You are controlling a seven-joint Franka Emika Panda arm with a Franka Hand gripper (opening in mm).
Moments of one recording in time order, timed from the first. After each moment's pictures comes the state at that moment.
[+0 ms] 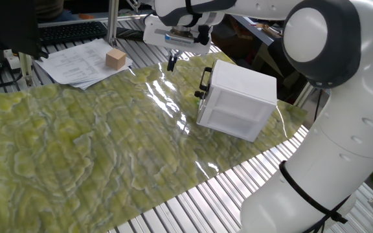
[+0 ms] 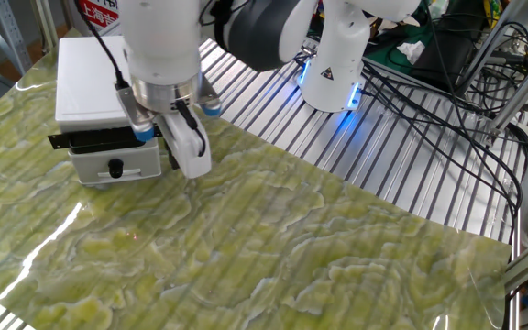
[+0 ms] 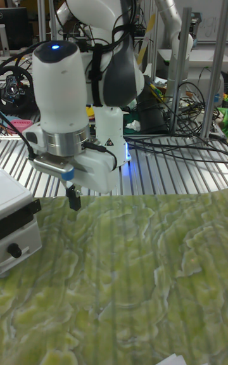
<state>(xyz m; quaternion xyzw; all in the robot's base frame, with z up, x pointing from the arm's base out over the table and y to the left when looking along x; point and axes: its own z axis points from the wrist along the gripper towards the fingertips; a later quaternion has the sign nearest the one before) 0.568 -0.075 0.277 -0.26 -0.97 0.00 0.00</state>
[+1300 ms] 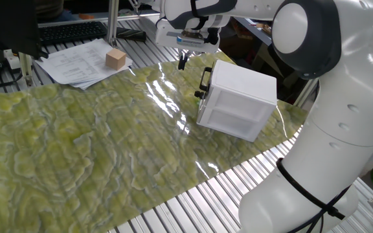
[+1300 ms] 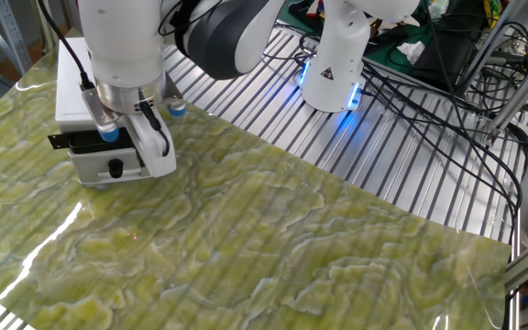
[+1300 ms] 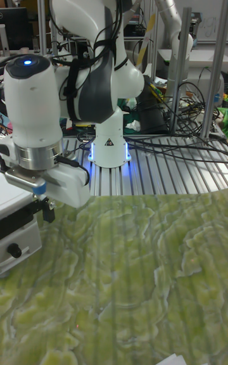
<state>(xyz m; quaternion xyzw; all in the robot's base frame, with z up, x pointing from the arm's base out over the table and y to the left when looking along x) 0.584 -0.129 0.259 -0.24 -0.97 0.02 0.00</state>
